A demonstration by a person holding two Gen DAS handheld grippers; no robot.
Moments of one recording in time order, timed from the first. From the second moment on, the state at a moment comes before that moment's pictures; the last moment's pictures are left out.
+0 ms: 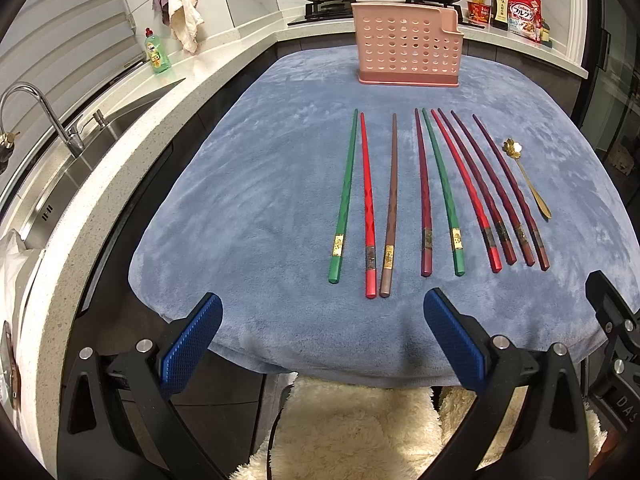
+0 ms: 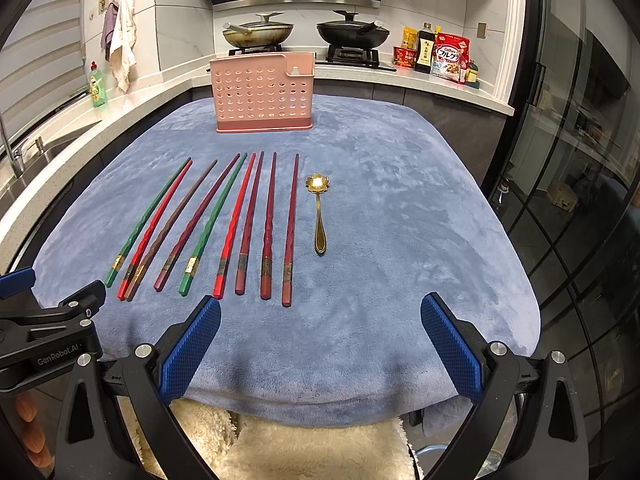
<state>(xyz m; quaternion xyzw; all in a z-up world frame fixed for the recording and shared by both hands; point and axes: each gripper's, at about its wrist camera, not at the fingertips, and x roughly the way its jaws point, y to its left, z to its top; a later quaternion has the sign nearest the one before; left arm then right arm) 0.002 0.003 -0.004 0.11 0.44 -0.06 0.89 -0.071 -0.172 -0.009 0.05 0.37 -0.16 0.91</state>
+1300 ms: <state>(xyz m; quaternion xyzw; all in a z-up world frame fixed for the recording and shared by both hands) 0.081 0.037 -0.050 0.07 0.49 -0.06 0.87 -0.005 -0.213 -0.031 0.09 0.39 -0.16 0.90</state>
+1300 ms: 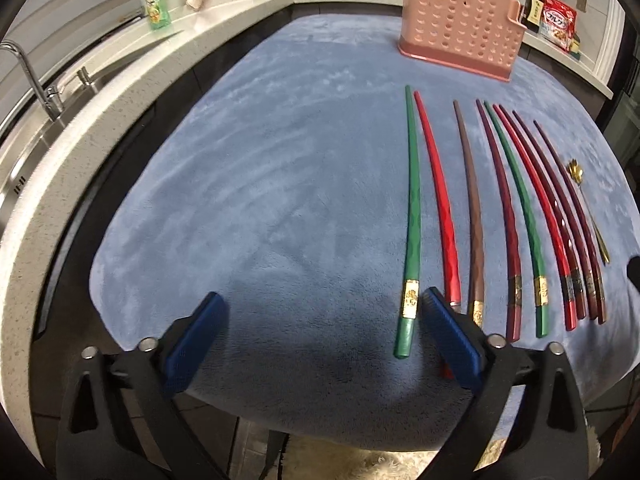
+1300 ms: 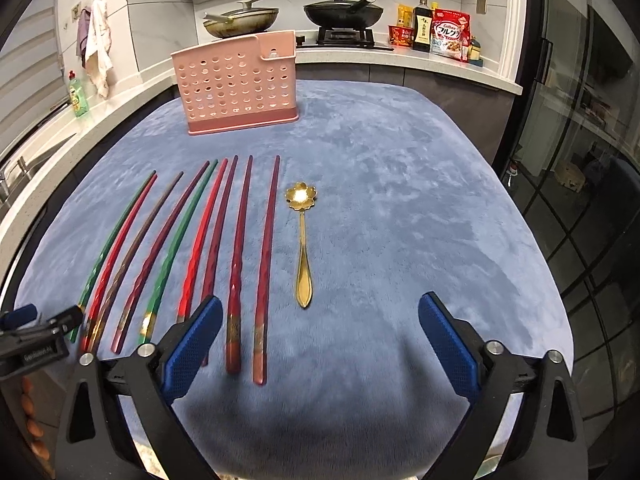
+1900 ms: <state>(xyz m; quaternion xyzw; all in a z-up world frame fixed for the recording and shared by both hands) 0.084 0.027 -0.047 0.04 0.50 -0.10 0.86 0.036 -0.240 -0.062 0.18 0.42 -0.11 0.88</state>
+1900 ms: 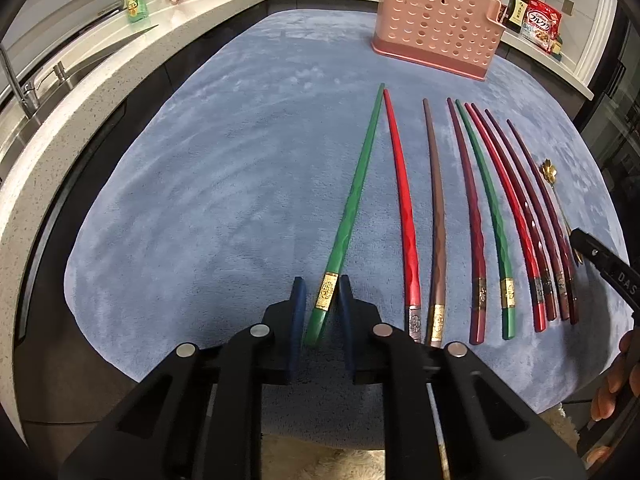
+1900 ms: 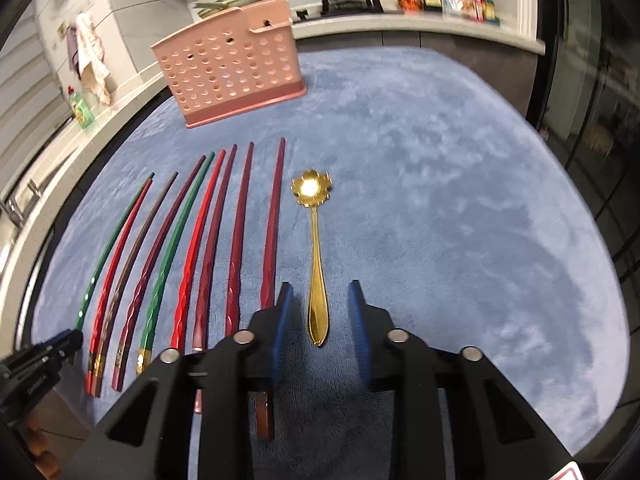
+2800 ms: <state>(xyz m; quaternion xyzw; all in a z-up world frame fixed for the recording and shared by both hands) 0.084 0.038 -0.020 0.01 0.48 -0.12 0.87 0.007 -0.253 -0.024 0.19 0.38 -0.11 0.90</state>
